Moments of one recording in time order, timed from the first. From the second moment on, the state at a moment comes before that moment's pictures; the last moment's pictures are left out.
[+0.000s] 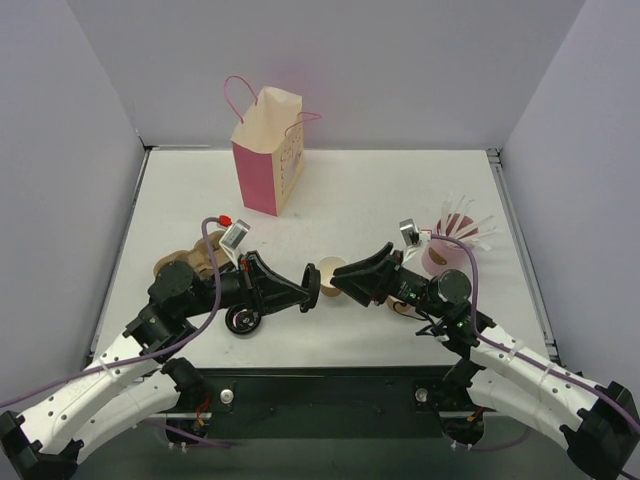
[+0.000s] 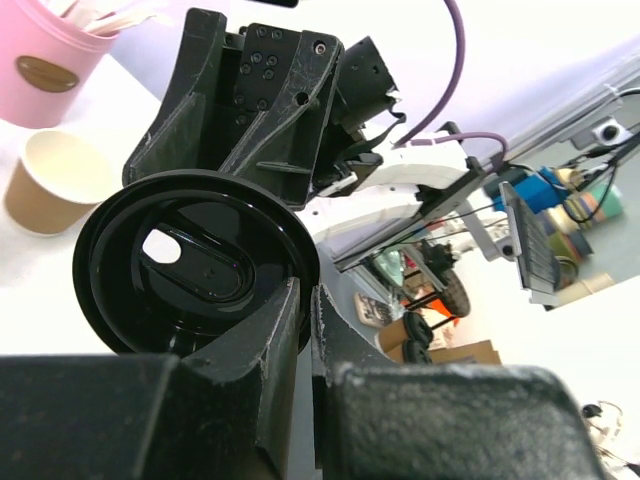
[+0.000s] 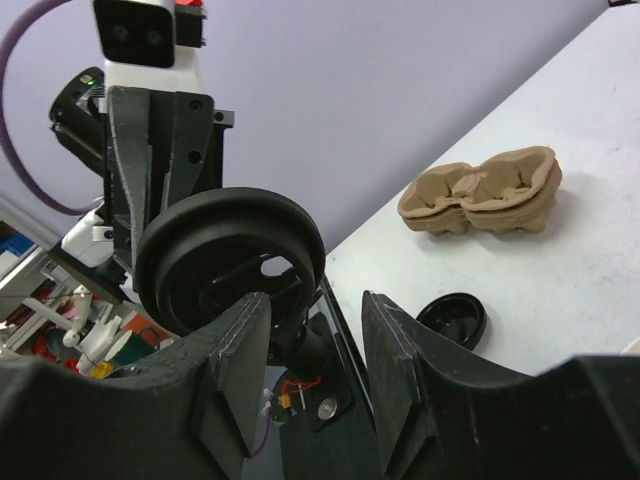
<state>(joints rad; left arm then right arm) -0.78 0.67 0.68 0.13 0.56 -0.93 0.75 0.78 0.40 0.60 -0.39 0.78</state>
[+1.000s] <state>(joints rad) -0.77 0.67 0.60 0.35 0.59 -1.08 0.81 0.84 0.40 0.72 -0.47 0.64</state>
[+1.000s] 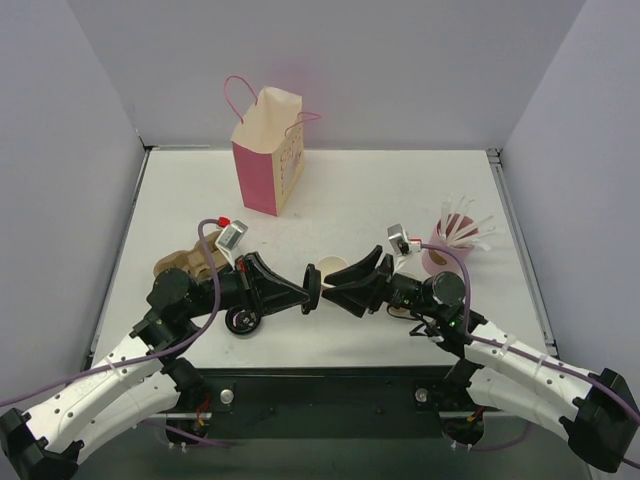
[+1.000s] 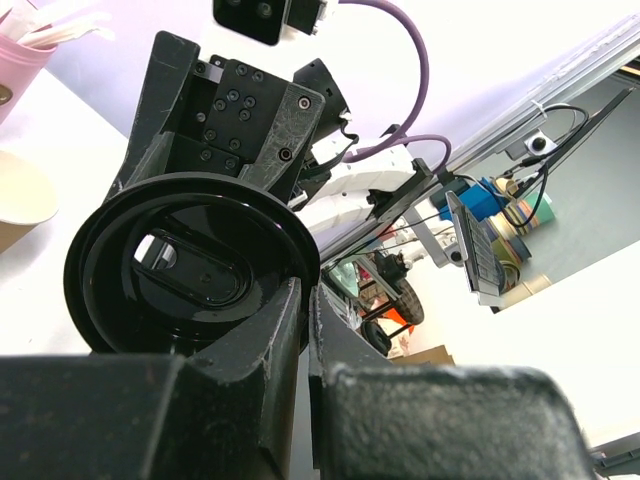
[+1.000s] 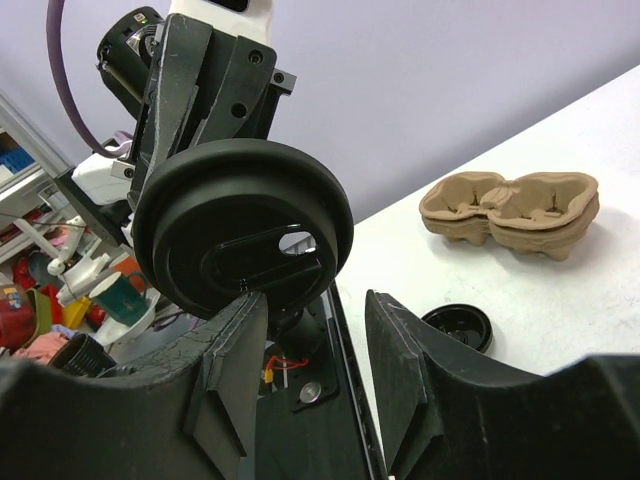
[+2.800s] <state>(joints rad) -0.73 0.69 0.64 -0.04 0.31 -0.94 0.81 0.86 0.45 0.52 -0.25 0.56</state>
